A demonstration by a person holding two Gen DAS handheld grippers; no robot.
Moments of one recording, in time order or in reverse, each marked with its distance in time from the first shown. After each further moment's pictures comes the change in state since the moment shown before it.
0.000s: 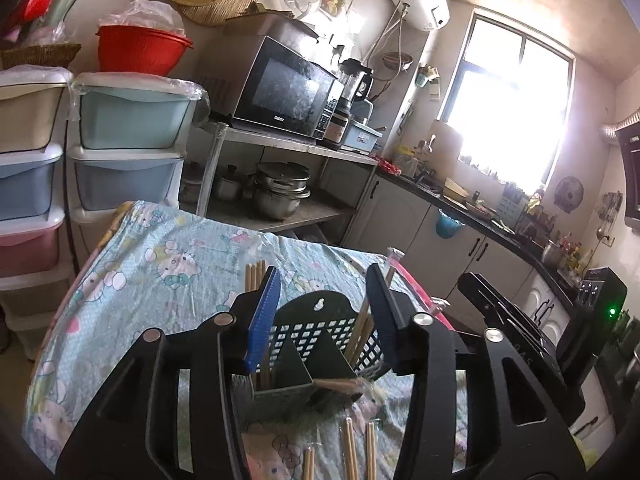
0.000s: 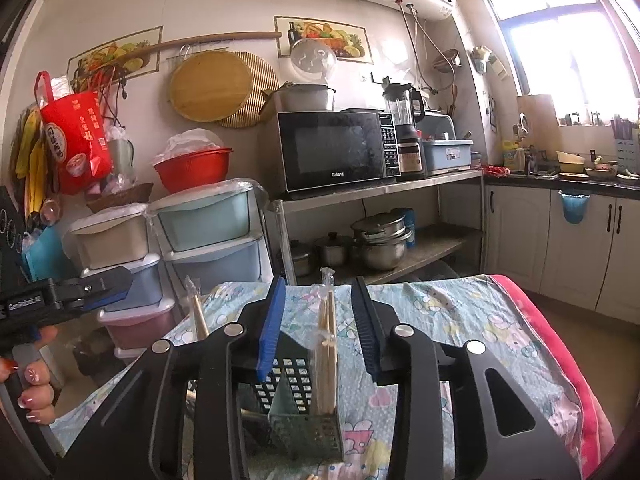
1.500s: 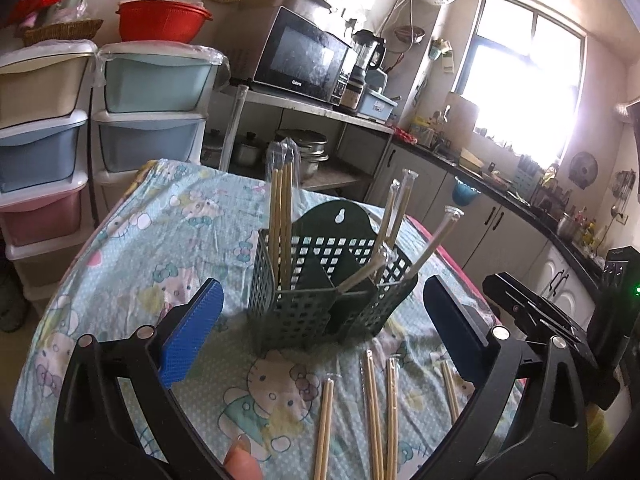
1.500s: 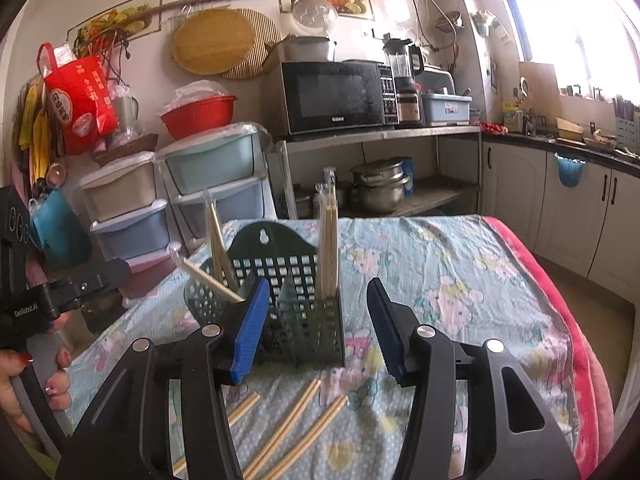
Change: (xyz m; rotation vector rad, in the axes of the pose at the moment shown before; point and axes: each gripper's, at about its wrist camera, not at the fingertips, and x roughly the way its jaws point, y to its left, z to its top) left arm -0.020 0.004 -0.069 0.008 0.091 0.076; right arm -0.047 0.004 -0.053 0.000 0.183 0.005
